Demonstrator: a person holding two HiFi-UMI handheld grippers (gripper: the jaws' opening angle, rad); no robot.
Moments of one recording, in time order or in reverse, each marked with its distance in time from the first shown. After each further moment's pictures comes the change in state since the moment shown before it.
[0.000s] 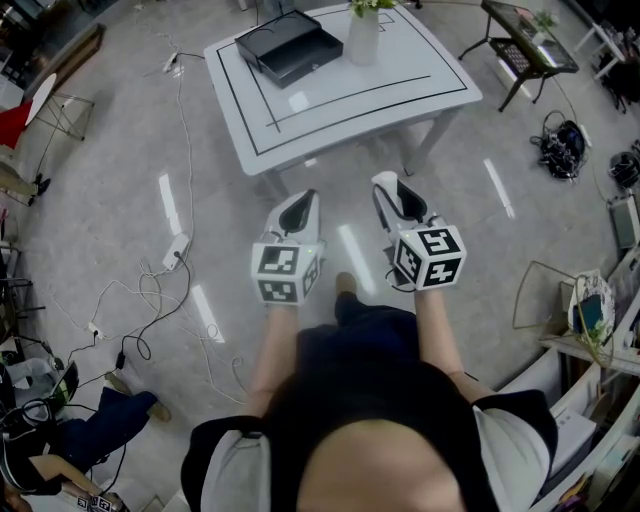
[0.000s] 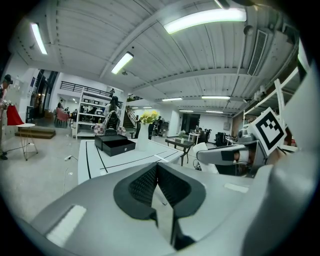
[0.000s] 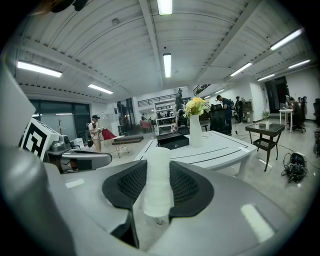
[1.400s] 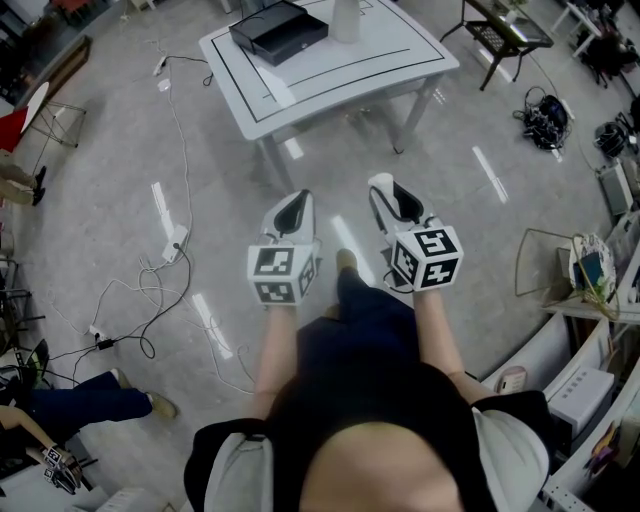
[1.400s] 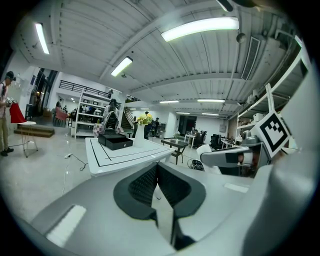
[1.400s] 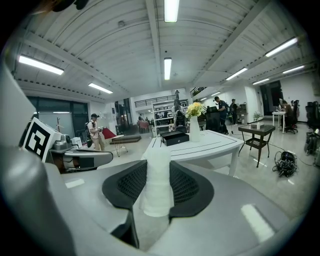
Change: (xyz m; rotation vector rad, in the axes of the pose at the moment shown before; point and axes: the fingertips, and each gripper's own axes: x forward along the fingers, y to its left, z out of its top) left arm -0.116 -0.030 -0.033 -0.012 -0.017 -0.037; right arm -0.099 0.082 -0.046 -0.001 -0.007 -0.056
